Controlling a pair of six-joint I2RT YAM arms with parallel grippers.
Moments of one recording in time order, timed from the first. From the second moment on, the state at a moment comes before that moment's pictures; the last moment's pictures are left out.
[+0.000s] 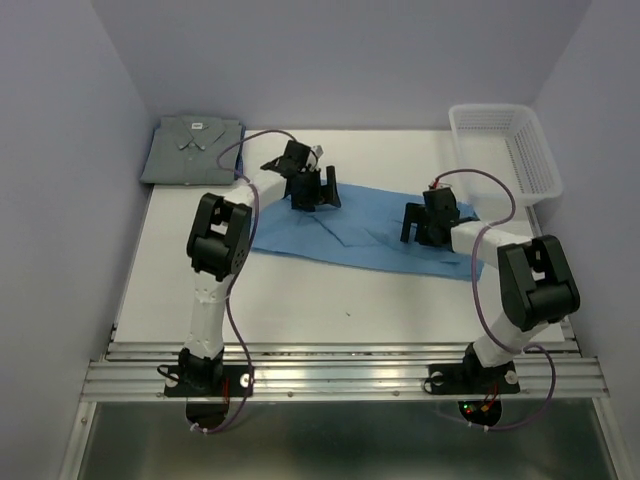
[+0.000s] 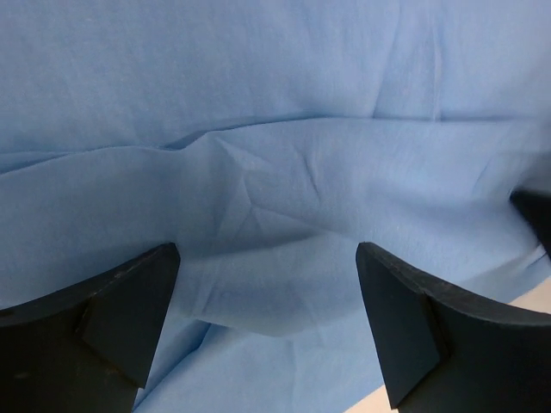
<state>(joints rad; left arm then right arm) -0.41 2.14 1.57 -0.37 0.32 -0.43 0.23 1.72 0.94 -0.12 0.19 0.34</state>
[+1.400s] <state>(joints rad) -0.44 2.64 2.34 -0.38 0.54 -0.73 0.92 1.67 0.87 0.10 -0.38 0.46</state>
